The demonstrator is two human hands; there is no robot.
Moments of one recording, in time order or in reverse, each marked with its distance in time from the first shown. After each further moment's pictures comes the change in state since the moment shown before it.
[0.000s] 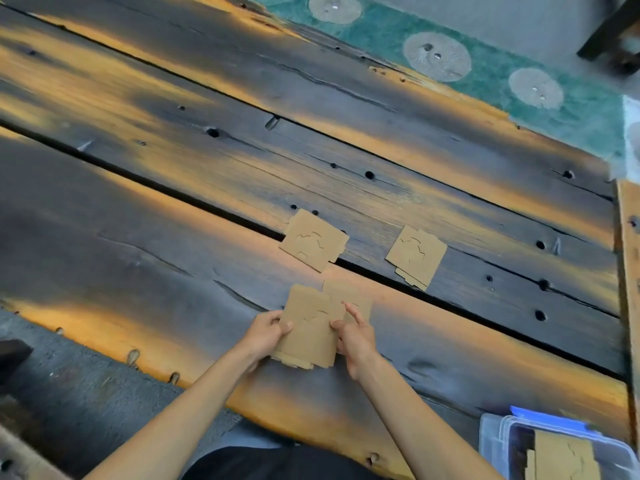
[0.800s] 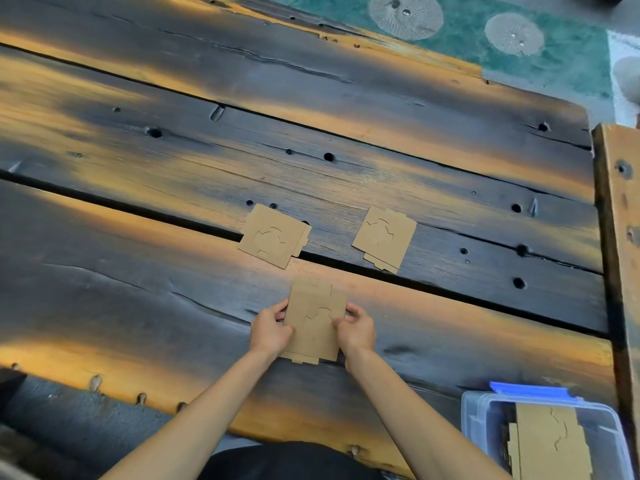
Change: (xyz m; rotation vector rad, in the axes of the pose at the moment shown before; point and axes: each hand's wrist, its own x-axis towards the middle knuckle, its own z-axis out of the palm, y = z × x) left_hand 0.025 0.028 0.082 0.197 0.198 0.008; right_hand 0.040 -0.004 -0.052 -0.235 0.265 -0.016
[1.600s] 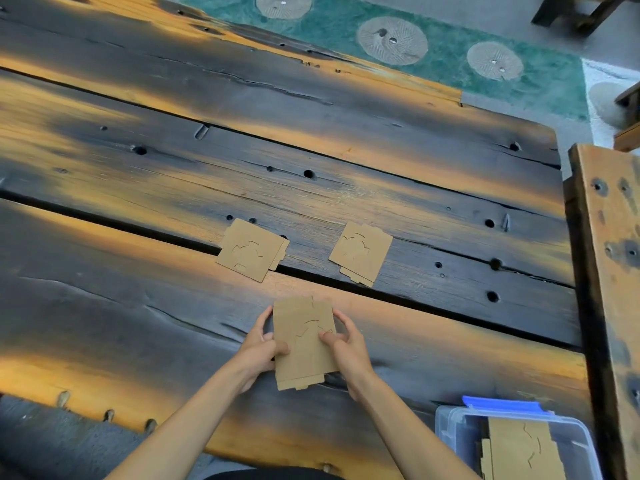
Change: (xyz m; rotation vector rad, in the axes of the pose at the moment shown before) left_hand -0.023 0.016 0.016 -0.433 -0.315 -0.166; right_hand -0.005 -0.001 -0.062 0.069 -0.345 -0.185
